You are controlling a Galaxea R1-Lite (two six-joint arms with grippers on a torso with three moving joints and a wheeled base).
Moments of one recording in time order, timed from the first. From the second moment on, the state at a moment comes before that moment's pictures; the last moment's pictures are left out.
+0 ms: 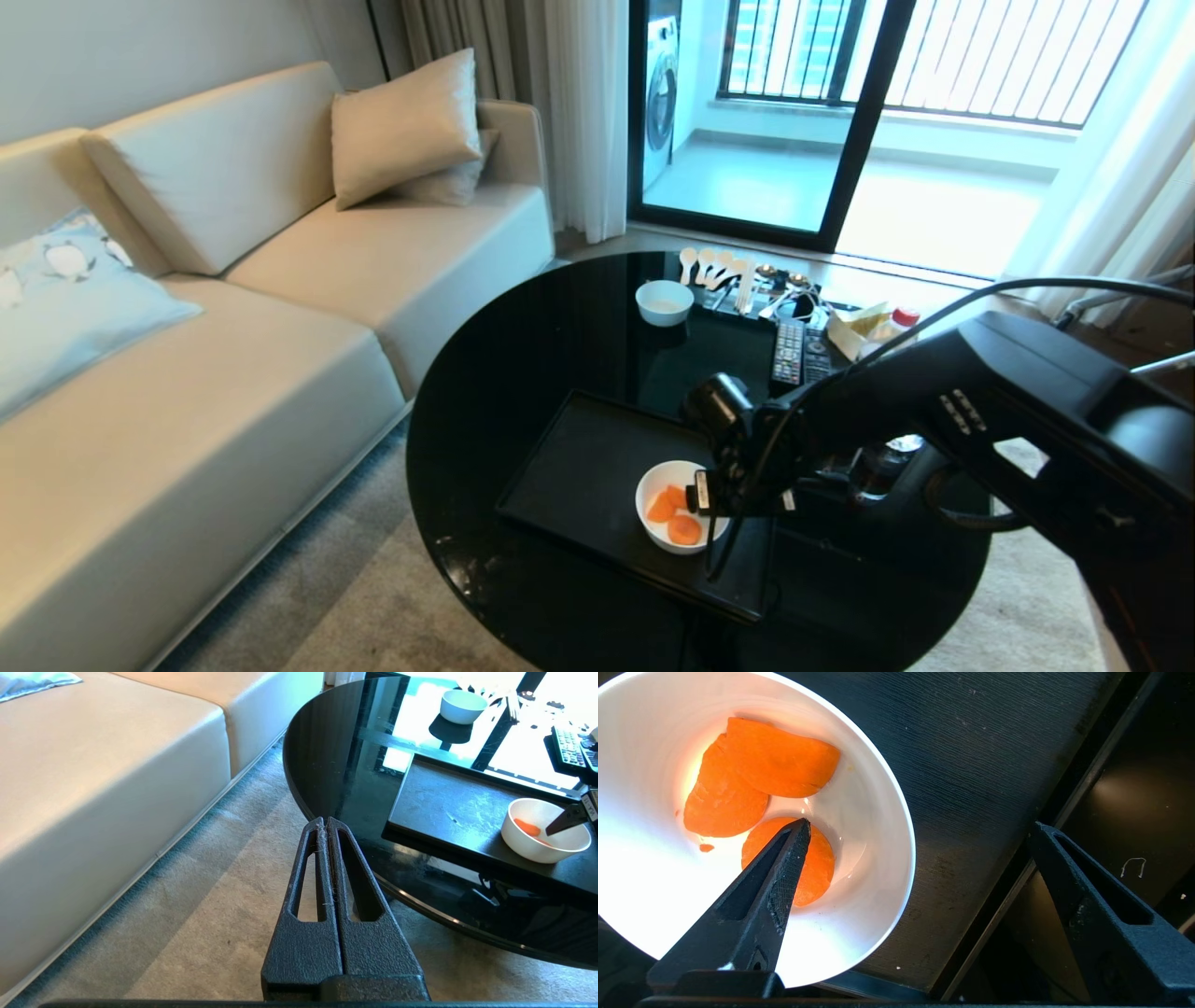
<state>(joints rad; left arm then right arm) 0.00 0.00 0.00 -0.01 0.01 -0.09 0.56 2.37 -1.51 0.27 -0.26 0.49</state>
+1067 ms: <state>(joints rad) 0.00 0.00 0.00 -0.01 0.01 -0.09 0.56 2.43 -1.53 0.27 -0.25 0.49</state>
